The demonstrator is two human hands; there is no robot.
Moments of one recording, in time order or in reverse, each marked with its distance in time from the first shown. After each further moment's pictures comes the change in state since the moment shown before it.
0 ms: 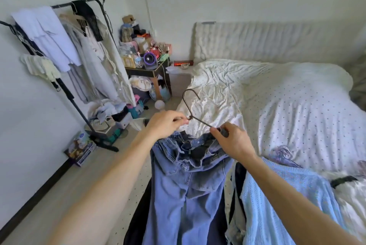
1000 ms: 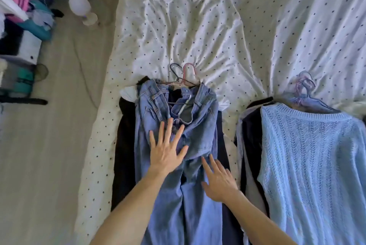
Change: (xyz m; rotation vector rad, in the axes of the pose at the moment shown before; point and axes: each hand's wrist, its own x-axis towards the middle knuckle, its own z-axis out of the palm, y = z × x) left_hand 0.153 -0.220 0.440 0.173 -0.378 0.005; right_hand 0.055 0.234 0.347 -0.375 -0.960 0.456
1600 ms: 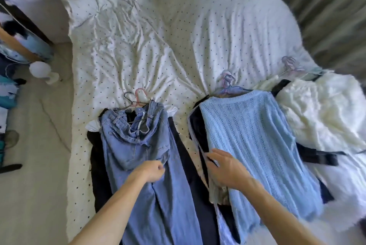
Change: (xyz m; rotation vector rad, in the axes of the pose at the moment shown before) left_hand -0.058 0.099 -0.108 -0.022 -0.733 -0.005; right_hand -0.191 0.092 -0.045 0.455 0.448 0.082
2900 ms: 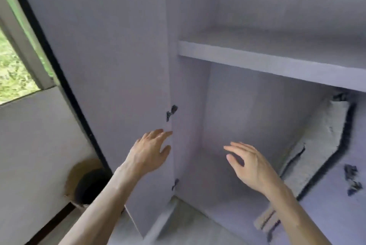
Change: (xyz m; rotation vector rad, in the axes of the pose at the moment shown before) left_hand -0.452 0.955 0.663 1.236 -0.286 2.187; right_hand -0.865 0.435 0.084 0.520 1.484 1.932
